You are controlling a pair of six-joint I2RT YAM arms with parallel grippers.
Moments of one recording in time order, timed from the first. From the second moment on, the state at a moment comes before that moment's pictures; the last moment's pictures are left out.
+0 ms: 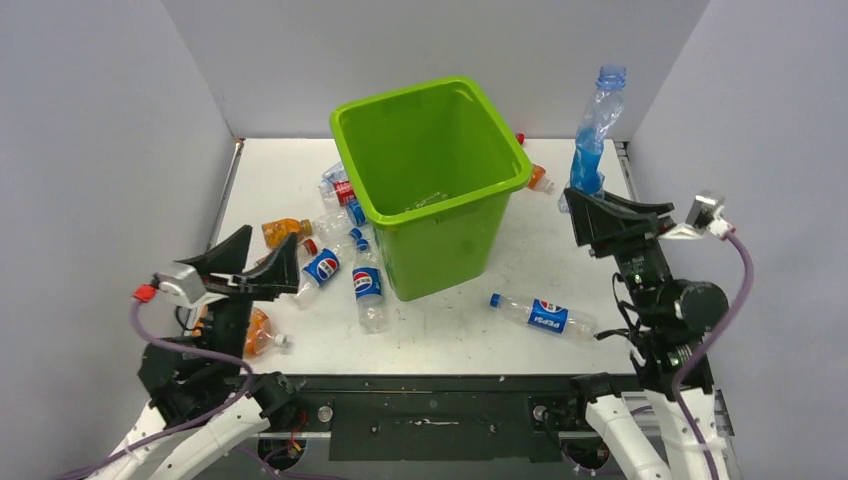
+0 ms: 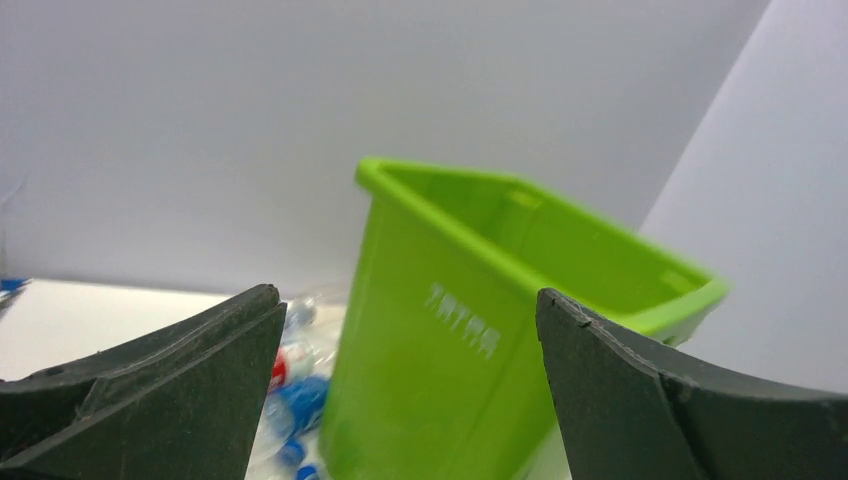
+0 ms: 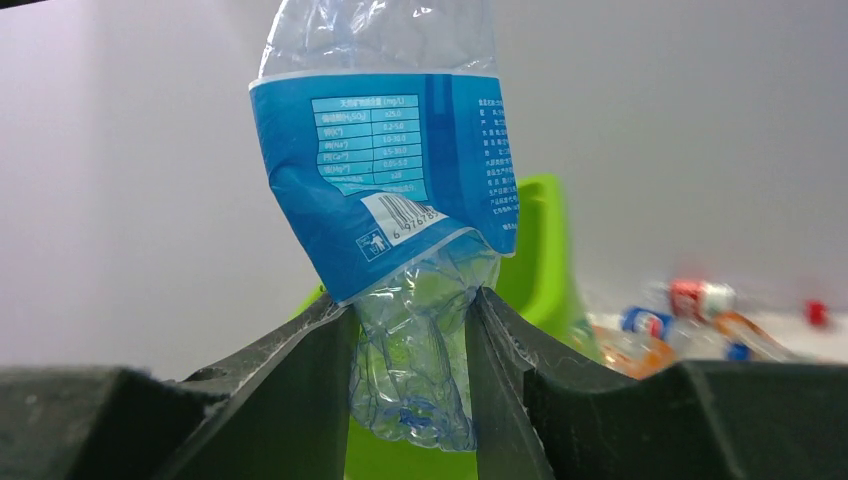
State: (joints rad) left arm -0.84 0.21 0.60 0.12 -0.60 -0.02; right arm 0.19 0.59 0.89 0.08 -0.13 0.64
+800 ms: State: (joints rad) left arm -0.87 0.91 1.17 0.41 0.28 -0.56; right arm 0.26 0.33 0.63 0.56 -0.73 0.96
